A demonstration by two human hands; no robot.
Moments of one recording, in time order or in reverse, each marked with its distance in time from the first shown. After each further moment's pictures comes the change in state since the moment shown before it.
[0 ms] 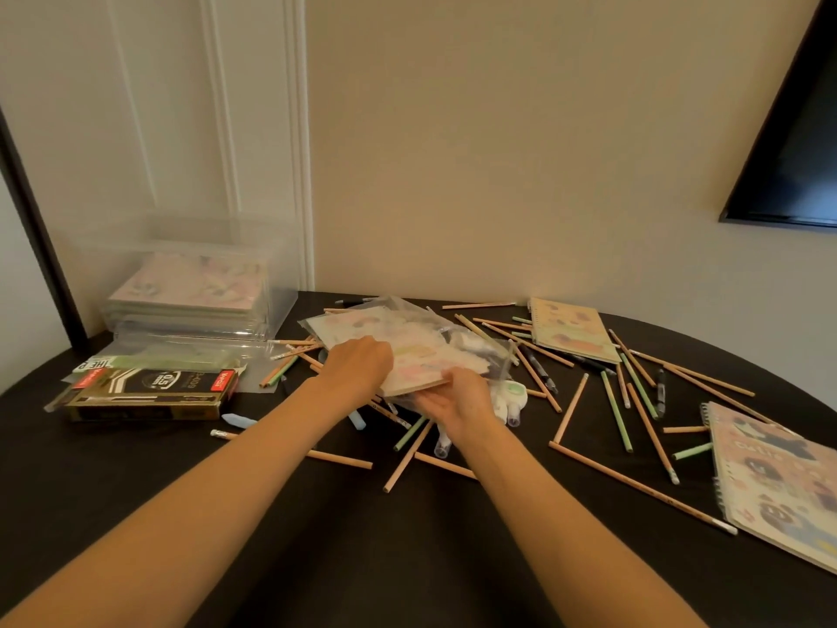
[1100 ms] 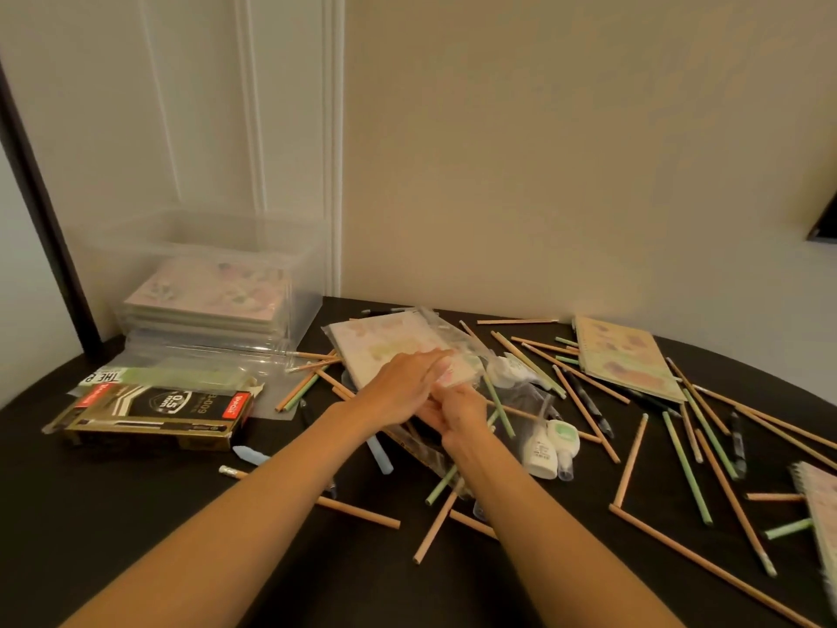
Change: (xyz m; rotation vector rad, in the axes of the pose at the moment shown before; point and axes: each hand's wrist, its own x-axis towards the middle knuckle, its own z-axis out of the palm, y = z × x) left_hand 0.044 -0.015 0.027 -0.746 -0.022 0.091; right_hand 0.073 0.020 0.045 -0.191 -0.007 -0.017
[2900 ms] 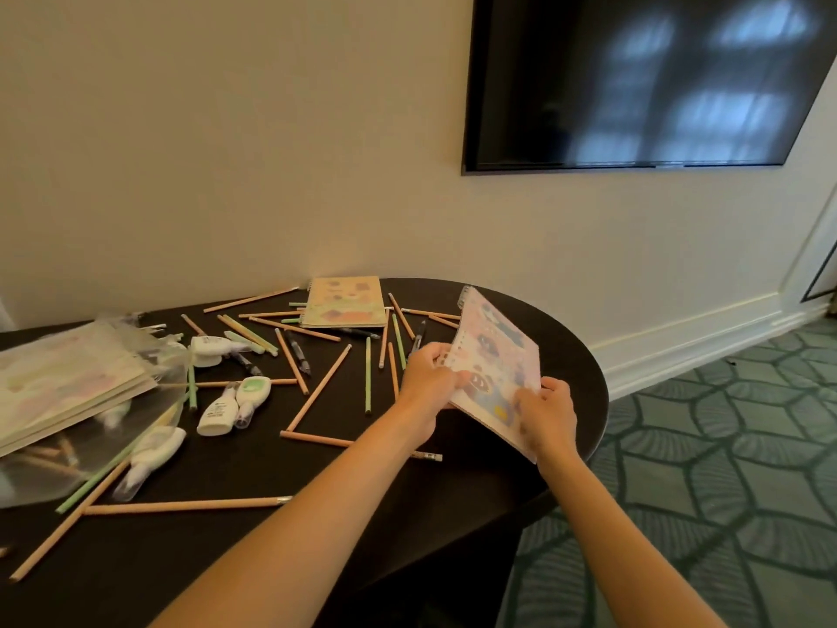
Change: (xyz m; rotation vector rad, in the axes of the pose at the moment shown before) left_hand -0.002 0.318 0.239 -0.934 -0.254 -0.198; right_hand -0.119 -0.063 -0.433 -0.366 0.767 -0.309
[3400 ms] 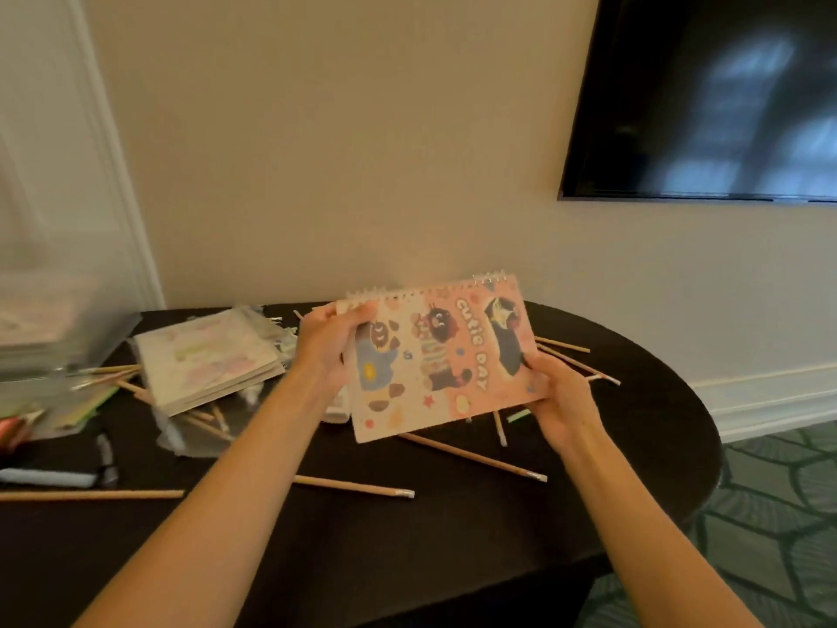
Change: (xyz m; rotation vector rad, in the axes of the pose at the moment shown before) left_hand -0.038 0.048 -0.193 -0.366 0.372 0.183; right_hand -0.041 -0.068 0.071 0.709 -0.544 0.053
